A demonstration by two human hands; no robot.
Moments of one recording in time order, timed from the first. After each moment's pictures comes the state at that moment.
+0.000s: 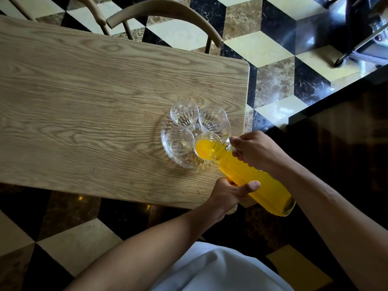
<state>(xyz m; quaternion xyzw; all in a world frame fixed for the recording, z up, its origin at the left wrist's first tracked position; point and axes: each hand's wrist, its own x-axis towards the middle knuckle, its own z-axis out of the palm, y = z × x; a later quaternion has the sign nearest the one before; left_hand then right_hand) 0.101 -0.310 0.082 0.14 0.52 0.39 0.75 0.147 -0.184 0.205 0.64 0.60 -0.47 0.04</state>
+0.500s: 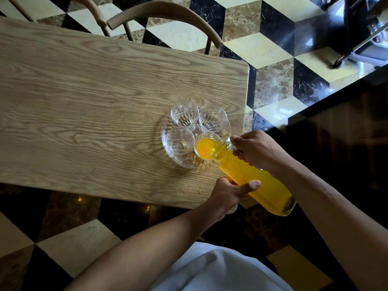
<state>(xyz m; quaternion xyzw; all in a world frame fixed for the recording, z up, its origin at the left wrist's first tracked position) 0.099 -0.309 0.087 0.14 0.51 0.39 0.75 0.147 -0.185 0.207 0.65 0.60 -0.47 0.04</state>
